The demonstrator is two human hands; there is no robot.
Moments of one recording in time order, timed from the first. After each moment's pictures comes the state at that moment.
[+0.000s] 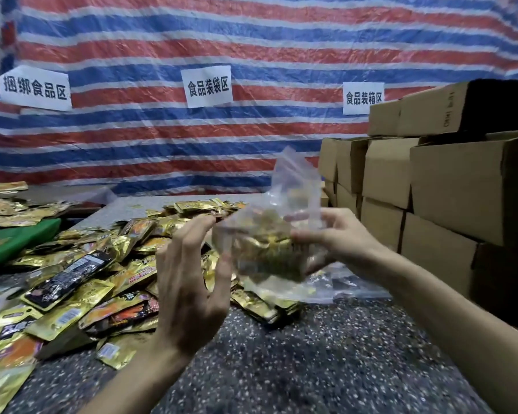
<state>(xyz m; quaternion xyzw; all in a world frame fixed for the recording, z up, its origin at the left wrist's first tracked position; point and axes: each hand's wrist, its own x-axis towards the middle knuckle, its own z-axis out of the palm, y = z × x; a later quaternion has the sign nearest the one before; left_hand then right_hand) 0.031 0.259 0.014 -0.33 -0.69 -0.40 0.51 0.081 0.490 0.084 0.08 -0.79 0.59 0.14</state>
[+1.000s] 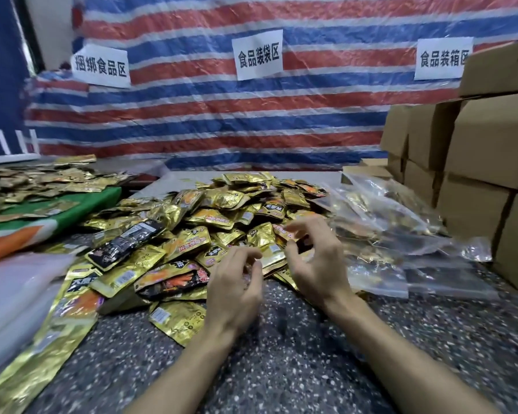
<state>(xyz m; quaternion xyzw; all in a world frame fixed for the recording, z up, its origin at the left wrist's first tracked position) -0.020 0.250 -0.064 -0.24 -0.79 -0.48 0.30 -0.004 0.399 -0.028 0.13 -0.81 0.36 0.44</state>
